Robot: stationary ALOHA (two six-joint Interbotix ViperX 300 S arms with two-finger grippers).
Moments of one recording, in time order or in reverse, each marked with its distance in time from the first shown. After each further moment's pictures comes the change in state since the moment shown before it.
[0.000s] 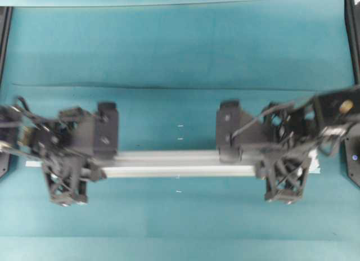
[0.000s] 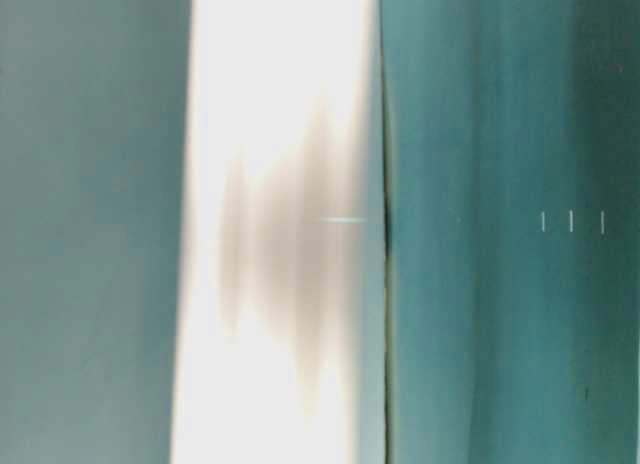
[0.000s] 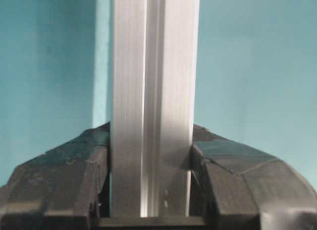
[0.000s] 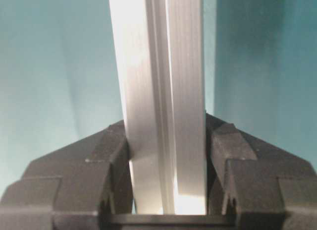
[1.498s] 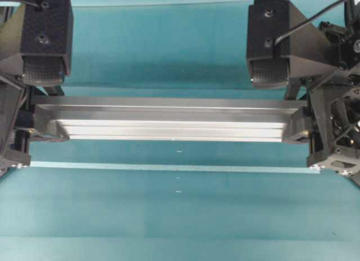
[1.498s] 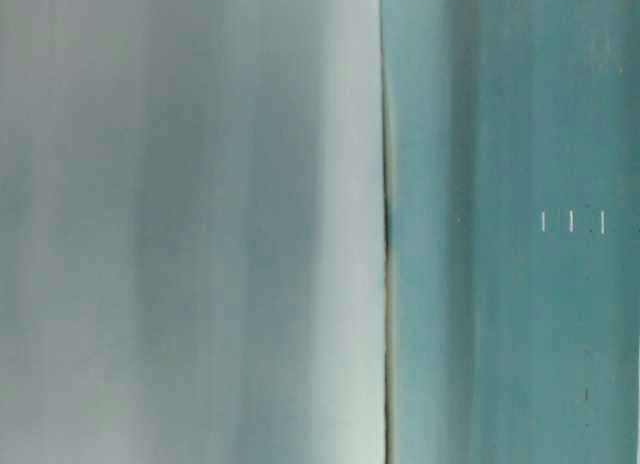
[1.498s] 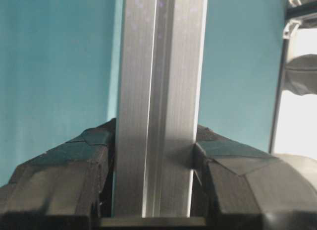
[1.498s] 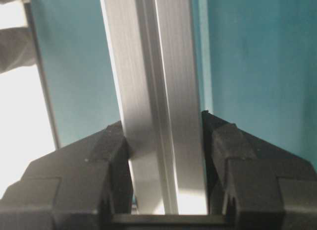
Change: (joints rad) left arm 0.061 0.075 -0.749 -0.005 0.735 -0.006; right arm -0.044 0.044 -0.657 0.002 0.518 0.110
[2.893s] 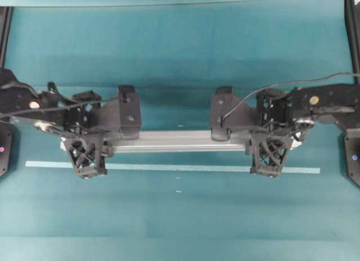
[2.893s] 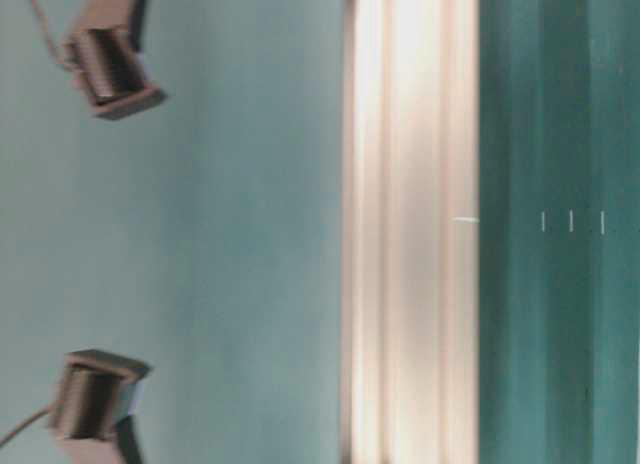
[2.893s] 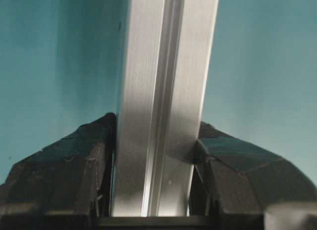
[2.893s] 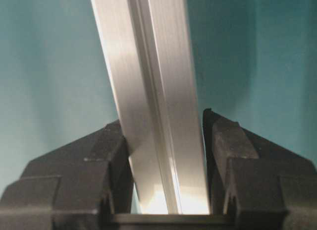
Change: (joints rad) left arm 0.109 0.133 0.828 0.023 -0.756 0.046; right arm -0.071 0.060 0.894 -0.098 -0.818 -0.127
